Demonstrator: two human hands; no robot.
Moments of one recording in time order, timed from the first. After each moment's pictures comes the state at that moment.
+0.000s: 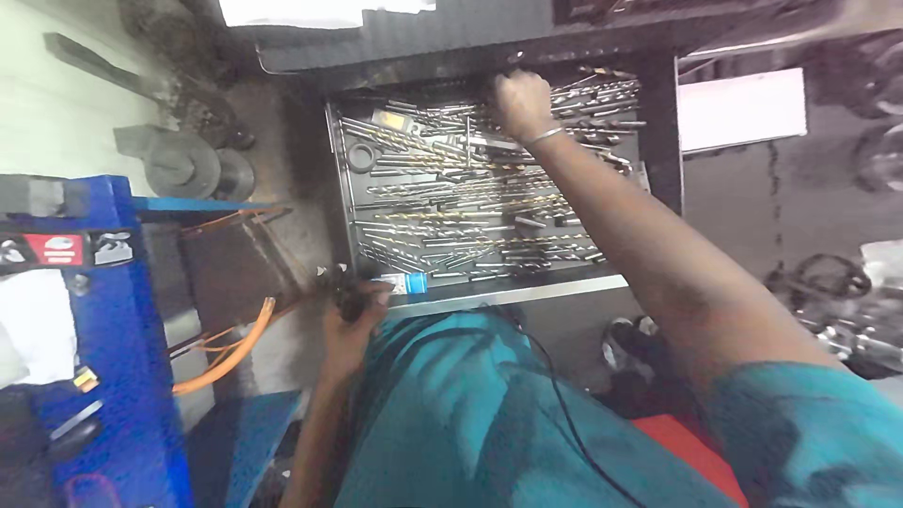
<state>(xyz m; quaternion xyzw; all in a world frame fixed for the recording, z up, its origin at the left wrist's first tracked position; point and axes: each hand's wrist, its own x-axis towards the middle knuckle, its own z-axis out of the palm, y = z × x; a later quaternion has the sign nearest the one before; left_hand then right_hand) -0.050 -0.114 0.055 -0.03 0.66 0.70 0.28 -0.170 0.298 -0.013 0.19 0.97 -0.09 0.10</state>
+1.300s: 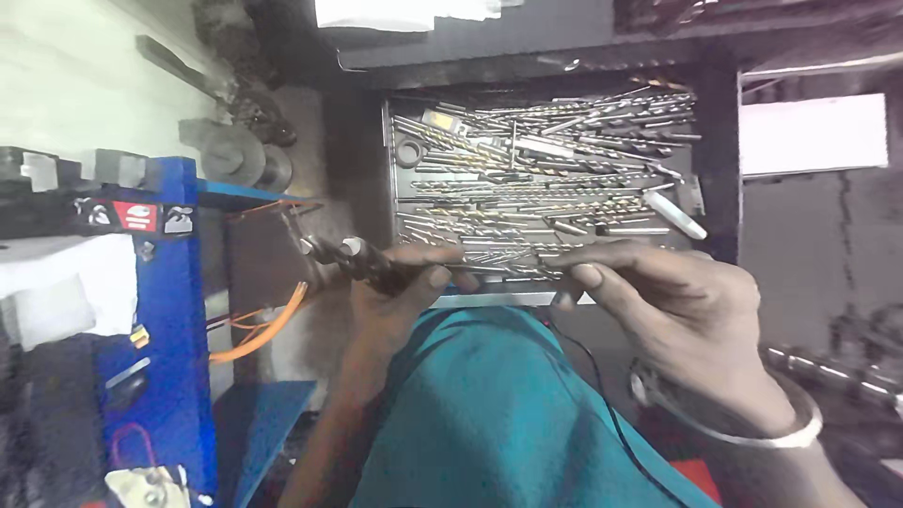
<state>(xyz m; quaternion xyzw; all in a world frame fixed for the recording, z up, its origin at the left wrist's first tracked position) -0.089 -0.085 0.125 0.18 0.45 0.85 0.21 0.015 0.146 0.170 0.01 0.78 -0.61 -0.09</state>
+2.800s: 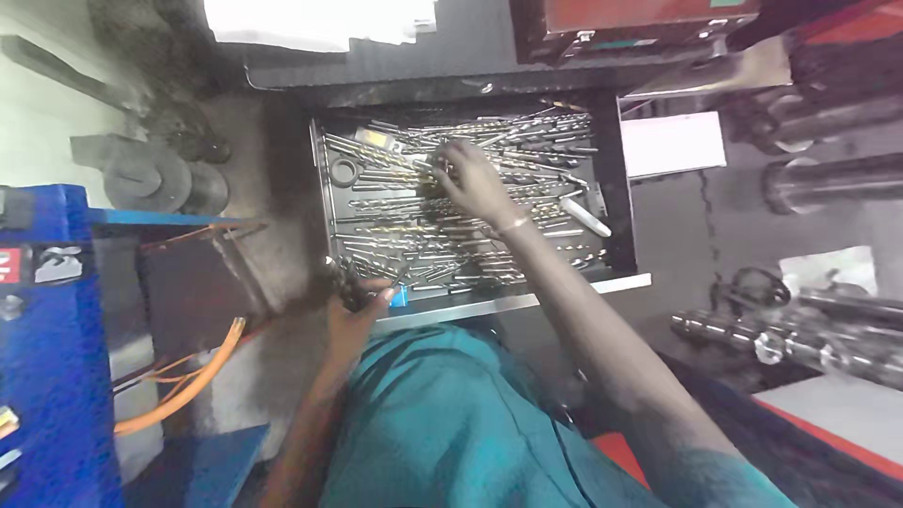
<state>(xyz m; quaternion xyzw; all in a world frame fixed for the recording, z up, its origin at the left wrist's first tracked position) -0.050 -0.085 0.026 -0.03 0.66 0.69 0.29 -0.103 0.225 0.004 0.08 0.96 -0.26 0.00</state>
